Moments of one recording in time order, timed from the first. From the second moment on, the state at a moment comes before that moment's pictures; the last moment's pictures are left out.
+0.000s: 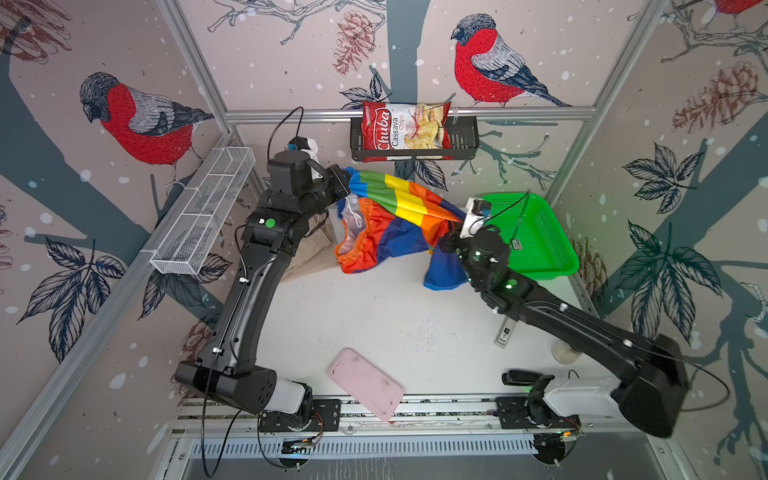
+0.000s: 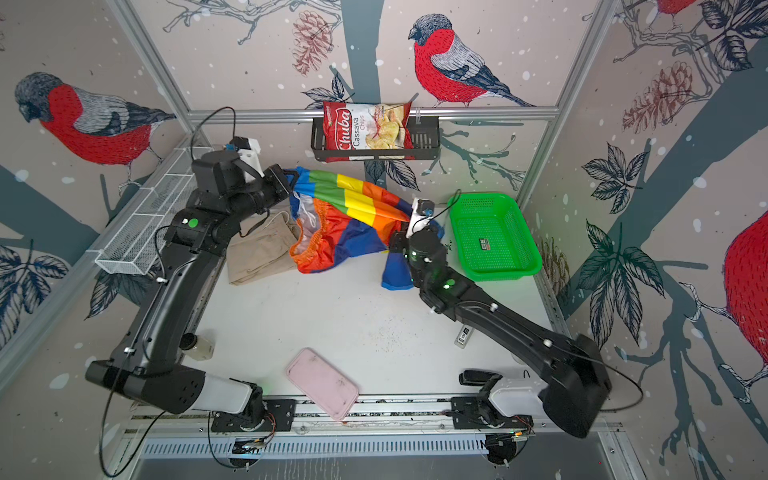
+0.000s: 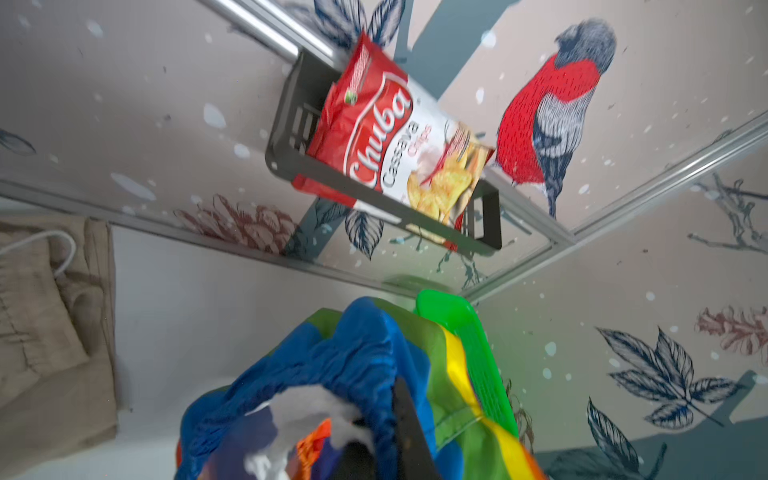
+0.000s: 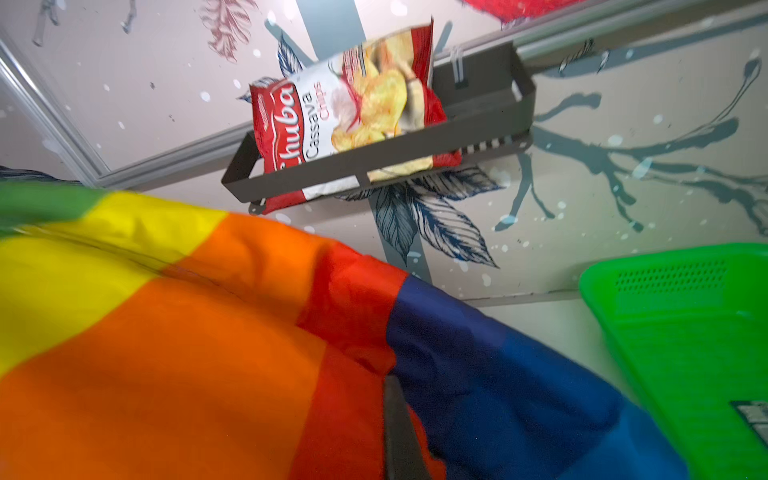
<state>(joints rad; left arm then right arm) -0.25 1.44 1.82 -0.66 0.19 -0.65 0.77 1.23 1.03 0.17 0.49 0.28</state>
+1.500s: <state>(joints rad) -0.16 1.90 1.60 -0.58 0.24 -0.65 0.42 2.06 1.60 -0.22 0.30 0.26</state>
